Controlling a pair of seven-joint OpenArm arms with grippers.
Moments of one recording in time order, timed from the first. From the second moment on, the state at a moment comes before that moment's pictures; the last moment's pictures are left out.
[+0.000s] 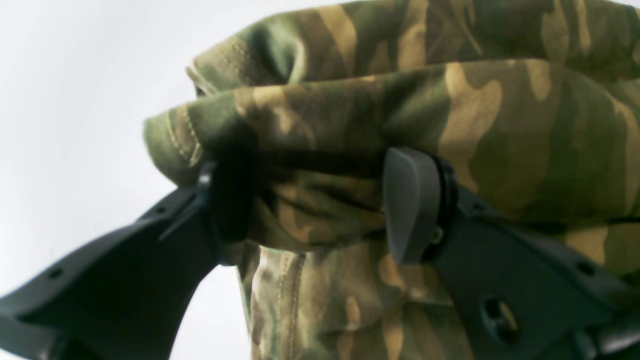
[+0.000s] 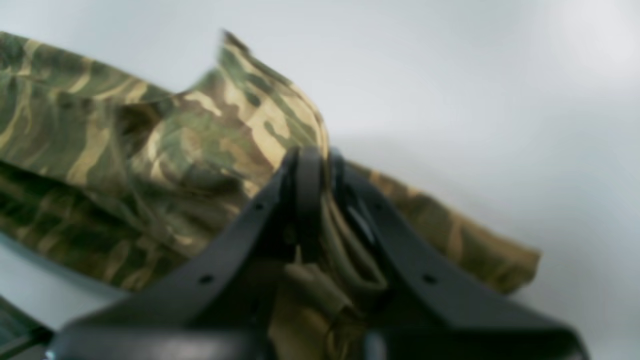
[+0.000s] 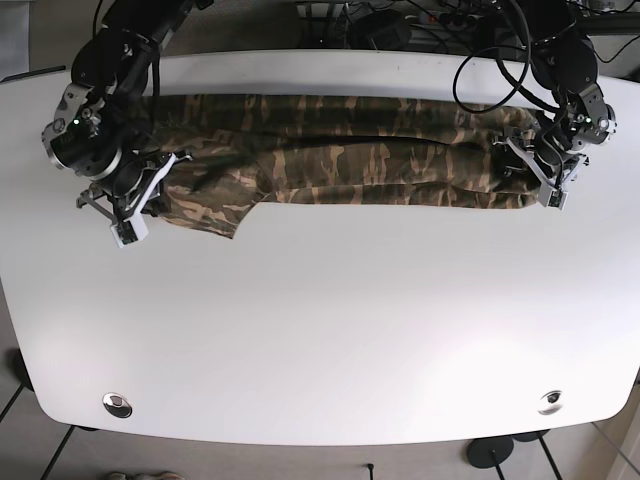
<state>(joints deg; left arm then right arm) 5.7 -12.1 -32.7 86.1 -15.6 -39.7 51.7 -2.6 3.9 31.0 115.1 27.0 40.1 -76.2</state>
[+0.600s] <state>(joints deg) 5.9 -12.7 -32.7 90.7 -15.0 -39.9 54.0 -13.9 10.0 39.8 111.8 31.4 39.9 -62.6</state>
